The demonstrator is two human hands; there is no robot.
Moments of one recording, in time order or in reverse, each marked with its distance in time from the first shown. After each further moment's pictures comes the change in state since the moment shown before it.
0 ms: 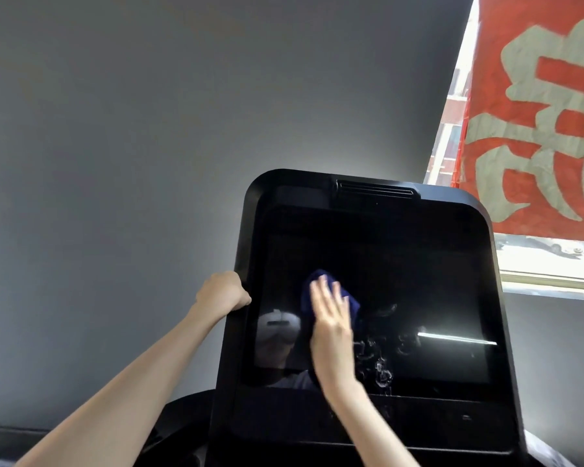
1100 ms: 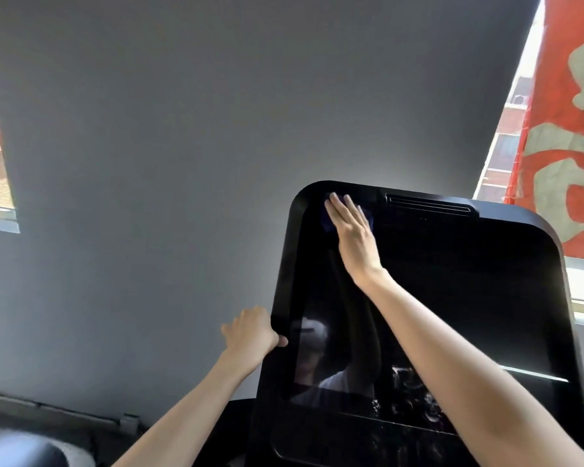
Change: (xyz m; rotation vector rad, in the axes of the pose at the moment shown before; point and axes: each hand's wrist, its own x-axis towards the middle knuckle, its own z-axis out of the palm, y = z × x) left_hand -0.031 -0.032 0.021 -0.005 0.055 -0.008; right_hand 0.185 -0.030 0.012 0.024 -0.071 -0.304
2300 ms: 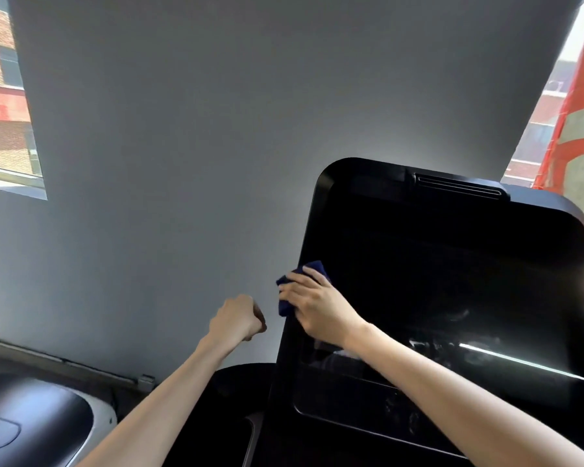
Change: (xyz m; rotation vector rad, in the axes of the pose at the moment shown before) left_hand -0.009 -0.067 0.003 -0.220 -0.139 -0.068; right_hand -0.121 -0.086 0.027 0.038 -0.432 -0.516
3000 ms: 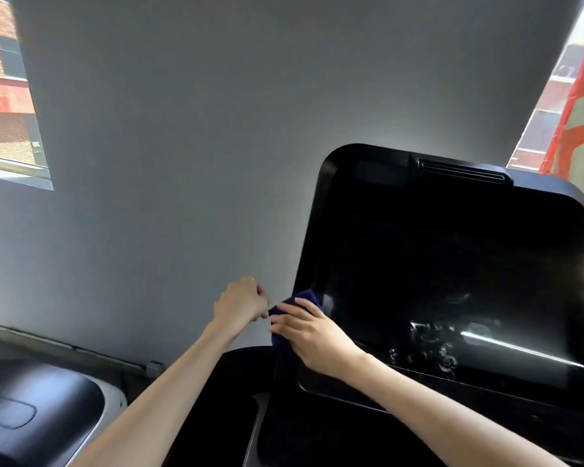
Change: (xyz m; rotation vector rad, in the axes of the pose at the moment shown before) left_hand -0.012 0.000 0.000 -0.099 0.108 -0.002; right_hand -0.048 -0.041 0.036 0.071 -0.063 -0.101
